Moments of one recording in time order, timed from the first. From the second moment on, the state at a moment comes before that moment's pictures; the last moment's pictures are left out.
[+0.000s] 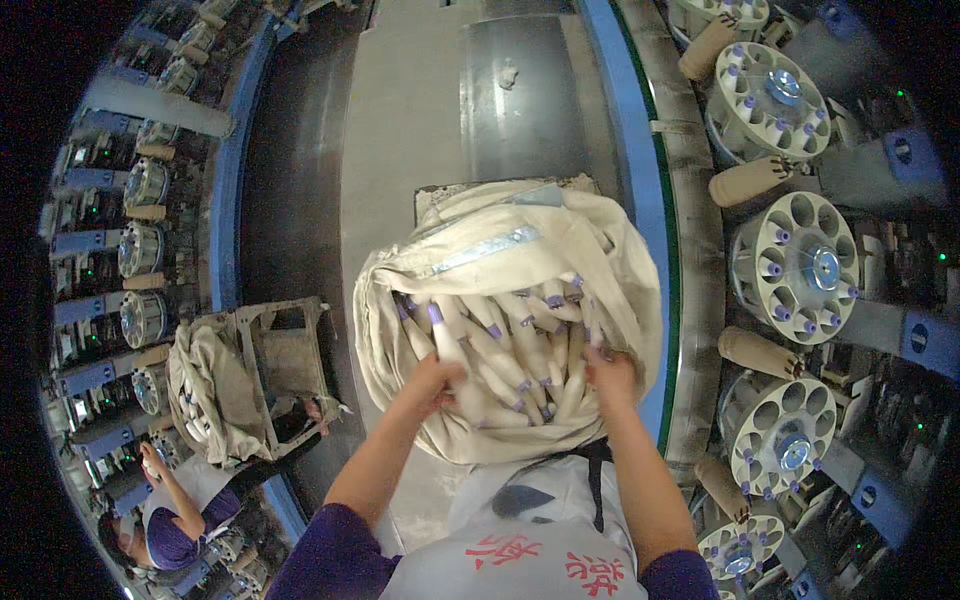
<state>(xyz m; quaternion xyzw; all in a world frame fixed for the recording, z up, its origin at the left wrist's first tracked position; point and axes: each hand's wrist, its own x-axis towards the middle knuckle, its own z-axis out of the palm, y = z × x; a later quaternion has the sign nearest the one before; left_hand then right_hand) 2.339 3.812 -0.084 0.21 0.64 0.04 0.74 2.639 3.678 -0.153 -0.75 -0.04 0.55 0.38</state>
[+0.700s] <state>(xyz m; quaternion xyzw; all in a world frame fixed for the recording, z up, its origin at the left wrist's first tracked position) 2.458 3.929 -0.055 0.20 0.44 0.12 0.87 2.690 3.599 0.111 -0.35 0.22 0.55 0.73</state>
